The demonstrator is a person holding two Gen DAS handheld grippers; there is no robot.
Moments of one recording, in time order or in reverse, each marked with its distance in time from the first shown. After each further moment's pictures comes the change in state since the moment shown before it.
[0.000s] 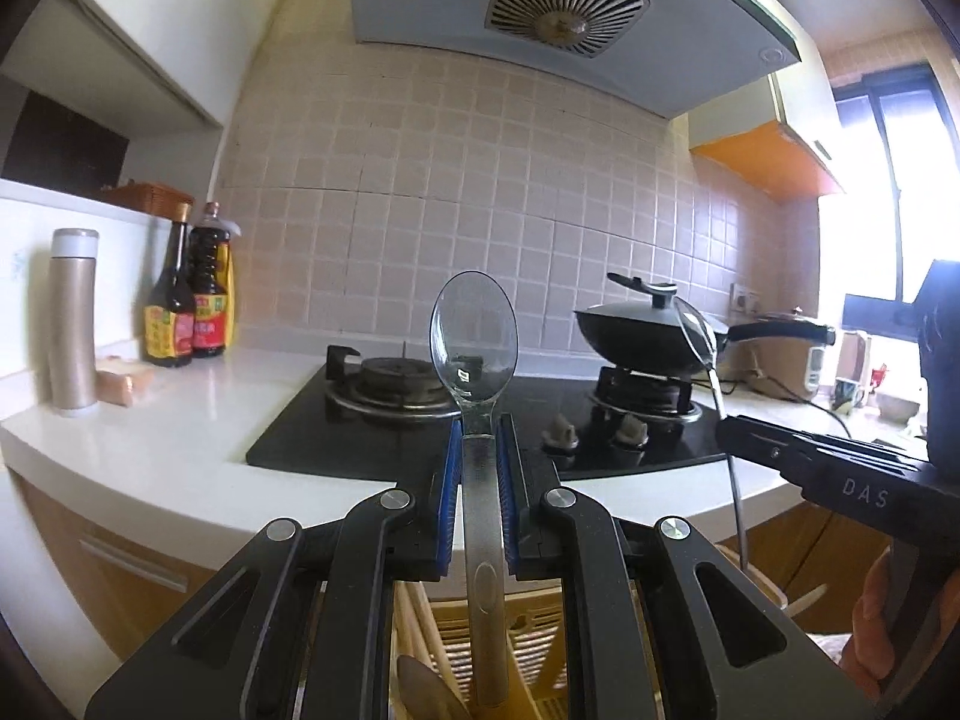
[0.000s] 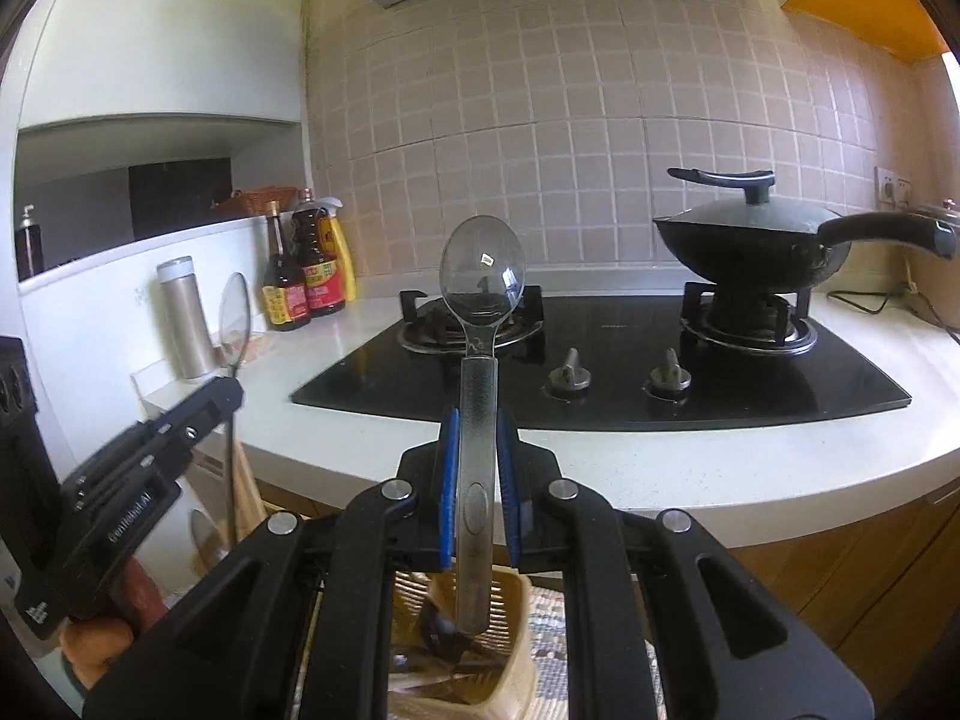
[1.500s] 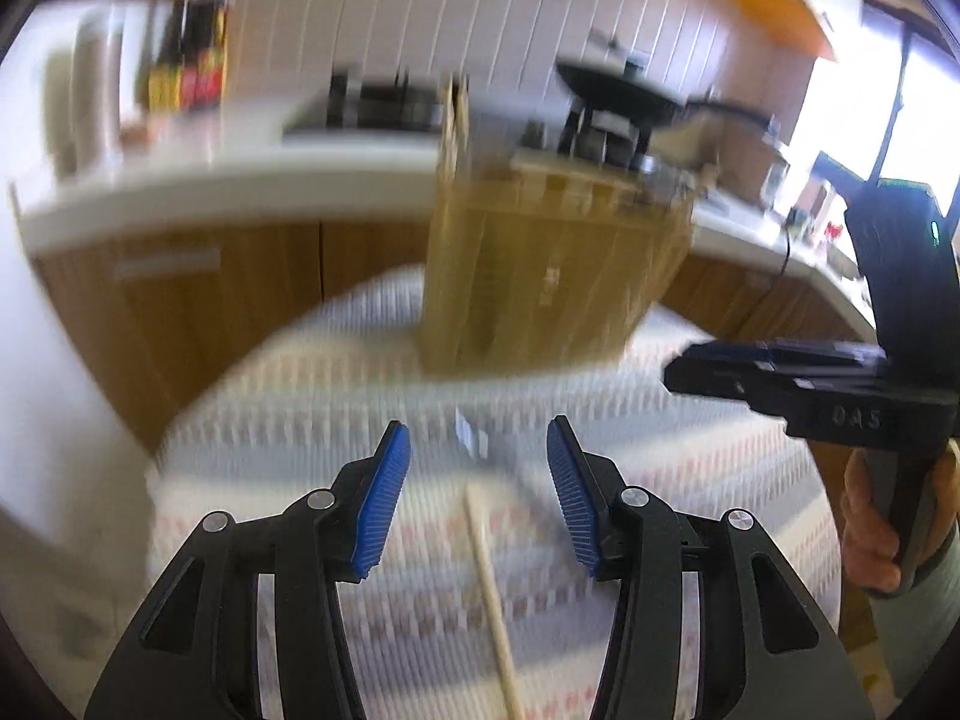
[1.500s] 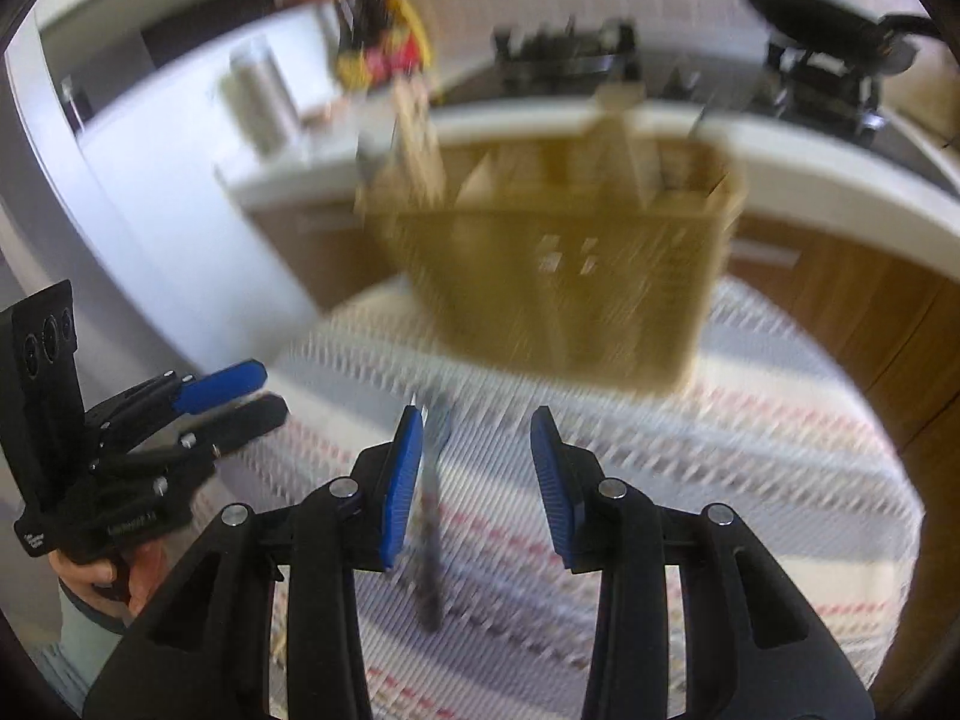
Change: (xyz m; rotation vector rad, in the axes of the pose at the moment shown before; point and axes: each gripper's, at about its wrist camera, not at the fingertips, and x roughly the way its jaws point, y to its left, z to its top) left arm -0.121 0.046 -0.086 -0.075 0.665 -0.116; right arm -0.045 0.079 -0.107 0.043 0.618 0.173
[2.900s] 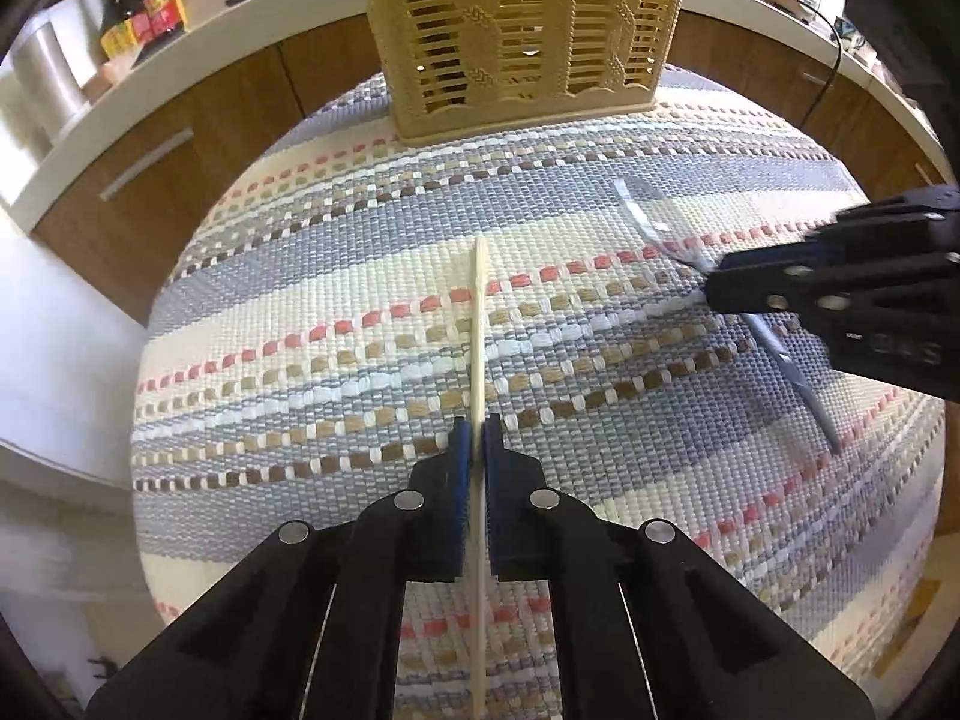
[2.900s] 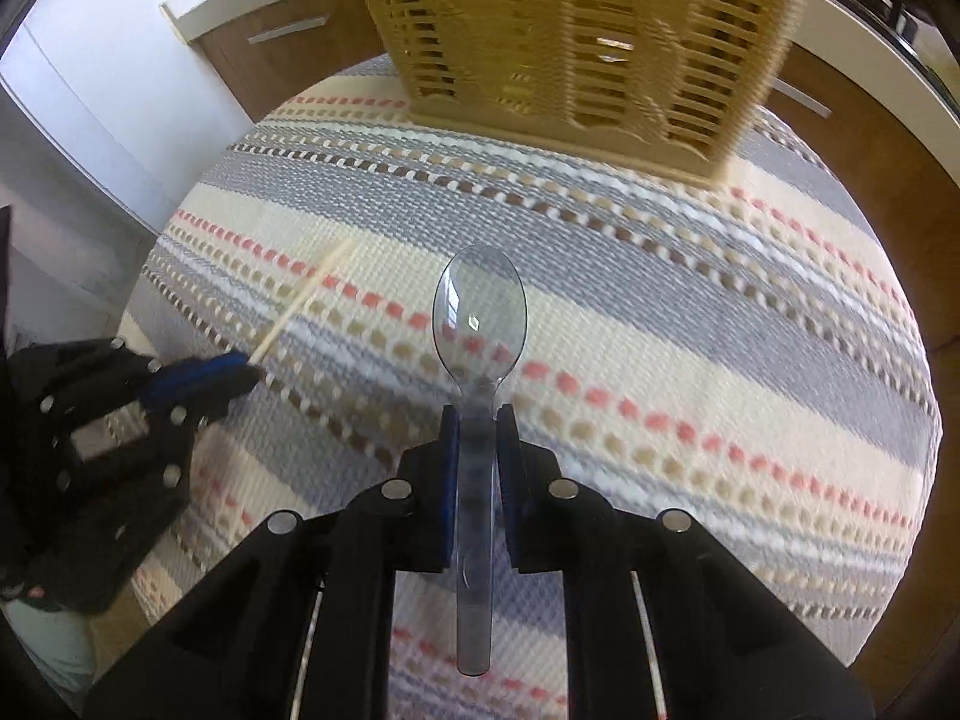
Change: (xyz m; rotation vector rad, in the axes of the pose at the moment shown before) left arm 0.066 -0.036 -0.056 0.164 0.344 0.221; right arm 0.048 0.003 -0.062 -0.038 0.310 -0.108
